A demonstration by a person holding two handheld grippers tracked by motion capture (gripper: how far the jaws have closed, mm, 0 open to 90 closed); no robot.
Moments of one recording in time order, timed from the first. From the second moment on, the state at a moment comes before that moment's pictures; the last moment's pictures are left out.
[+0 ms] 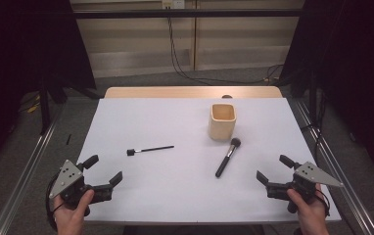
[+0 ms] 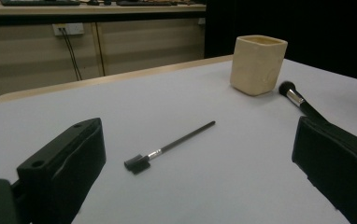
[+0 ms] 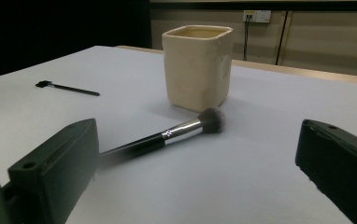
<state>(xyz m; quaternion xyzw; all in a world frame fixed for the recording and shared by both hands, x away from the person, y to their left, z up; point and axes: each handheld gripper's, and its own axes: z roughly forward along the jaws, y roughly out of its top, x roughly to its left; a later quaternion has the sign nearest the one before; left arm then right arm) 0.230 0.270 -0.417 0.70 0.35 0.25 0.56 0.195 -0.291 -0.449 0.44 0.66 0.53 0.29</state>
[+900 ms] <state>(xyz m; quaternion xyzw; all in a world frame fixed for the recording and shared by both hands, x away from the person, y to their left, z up) 0.285 0.243 -0.422 0.72 0.34 0.25 0.55 0.197 -0.290 -0.450 0.43 0.67 0.54 0.29</state>
